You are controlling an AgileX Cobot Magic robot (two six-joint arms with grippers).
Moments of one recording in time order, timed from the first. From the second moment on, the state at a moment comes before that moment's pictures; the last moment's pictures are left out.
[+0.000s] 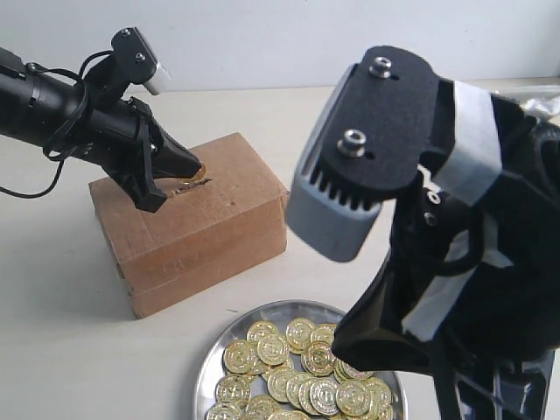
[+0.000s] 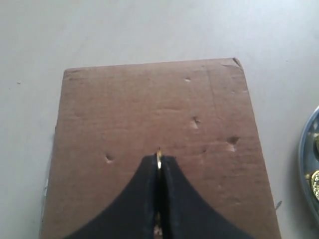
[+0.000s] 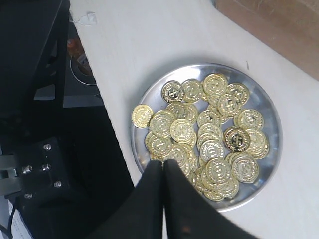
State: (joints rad) left arm -0.32 1.71 -1.00 -1.07 0.60 1.67; right arm 0.92 1.11 -0.97 0.19 1.03 -0.24
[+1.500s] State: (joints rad) left arm -0.32 1.20 -1.00 -0.90 0.71 1.41; right arm 0.92 1.11 -0.97 -0.07 0.54 -0.25
